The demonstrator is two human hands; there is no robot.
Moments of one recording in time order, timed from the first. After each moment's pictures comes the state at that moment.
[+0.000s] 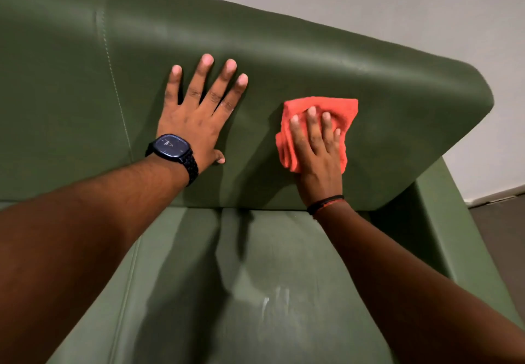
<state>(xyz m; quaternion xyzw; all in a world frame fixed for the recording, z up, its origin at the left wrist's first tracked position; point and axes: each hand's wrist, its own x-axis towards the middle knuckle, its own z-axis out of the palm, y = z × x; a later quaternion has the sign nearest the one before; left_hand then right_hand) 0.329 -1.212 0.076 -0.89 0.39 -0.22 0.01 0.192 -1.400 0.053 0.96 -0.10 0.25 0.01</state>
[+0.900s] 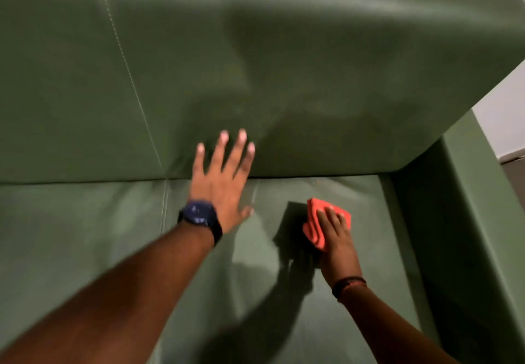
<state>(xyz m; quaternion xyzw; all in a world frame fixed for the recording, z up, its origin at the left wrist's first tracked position) 0.225 -1.168 -0.003 -0.91 0.42 0.02 0.00 0.015 -1.335 -0.070 0.92 -0.33 -0.03 -0.22</state>
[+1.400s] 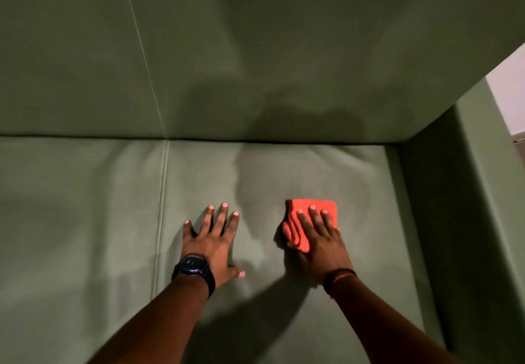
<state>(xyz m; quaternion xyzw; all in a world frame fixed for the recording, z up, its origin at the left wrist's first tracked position) 0.104 -1.078 -0.114 -0.88 0.35 0.32 0.03 -0.033 -1.290 -0.110 0.93 -0.26 -0.20 -0.13</state>
